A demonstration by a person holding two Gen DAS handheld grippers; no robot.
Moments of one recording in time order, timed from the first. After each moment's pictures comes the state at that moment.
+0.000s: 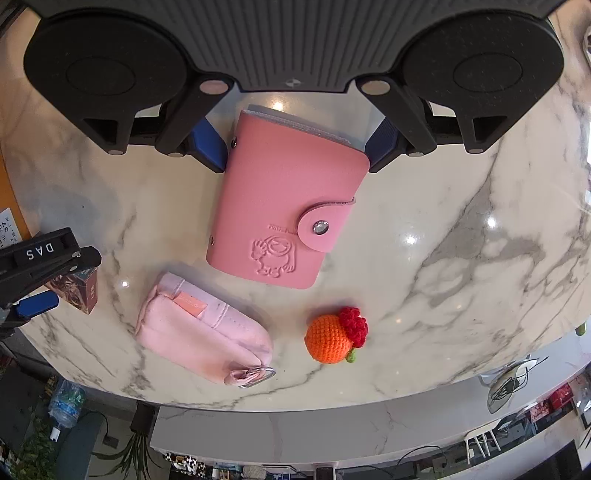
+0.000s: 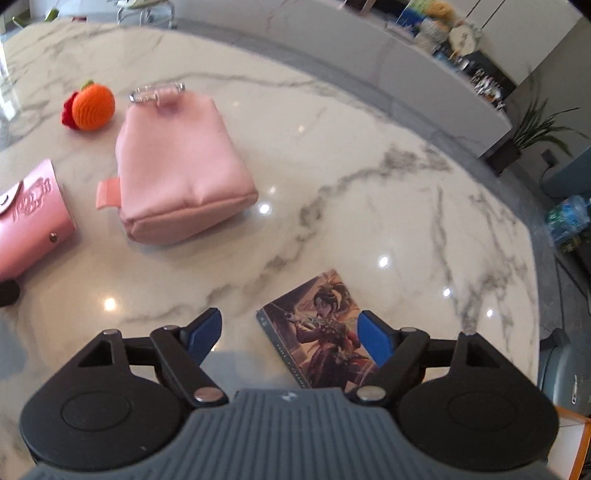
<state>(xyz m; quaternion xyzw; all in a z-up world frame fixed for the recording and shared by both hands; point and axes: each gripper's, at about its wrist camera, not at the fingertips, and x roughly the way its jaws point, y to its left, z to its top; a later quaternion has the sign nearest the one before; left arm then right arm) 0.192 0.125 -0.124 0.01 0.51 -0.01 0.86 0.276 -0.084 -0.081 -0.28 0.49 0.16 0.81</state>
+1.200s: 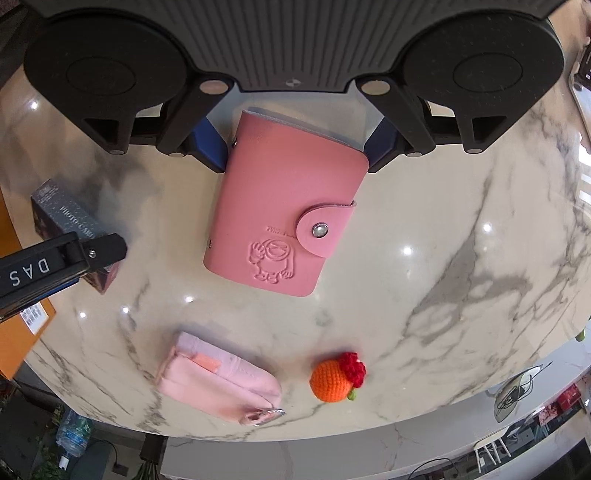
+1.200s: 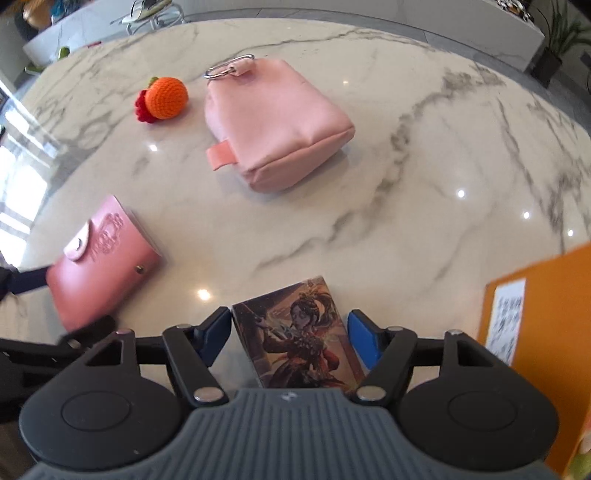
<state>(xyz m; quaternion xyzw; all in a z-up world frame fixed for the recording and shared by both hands) 0.148 0.125 -0.122 0.03 0.54 -0.02 0.84 0.229 -0.076 -0.081 -0.11 0.58 0.20 0.78</state>
